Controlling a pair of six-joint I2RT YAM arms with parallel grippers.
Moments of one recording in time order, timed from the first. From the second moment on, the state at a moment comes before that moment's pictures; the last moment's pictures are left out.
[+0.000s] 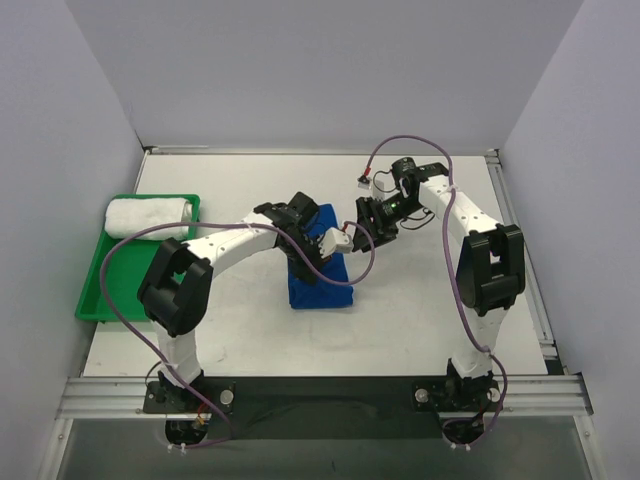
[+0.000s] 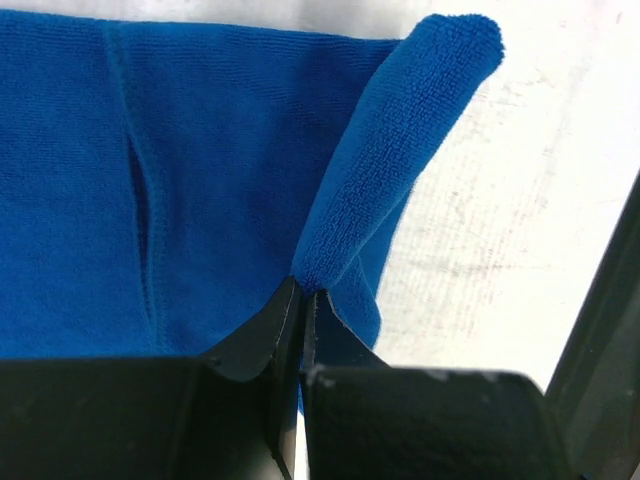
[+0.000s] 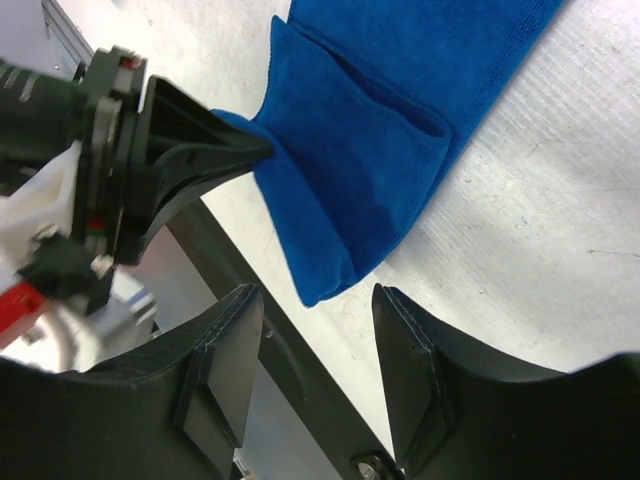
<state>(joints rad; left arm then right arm) -0.68 1.84 1.39 -0.80 0.49 0.57 0.28 1.93 1.59 -1.05 -0.79 -0.11</state>
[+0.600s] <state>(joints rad) -0.55 2.07 1.53 -0.80 0.59 0.60 0.28 1.99 1.56 -1.05 -0.88 -0.08</state>
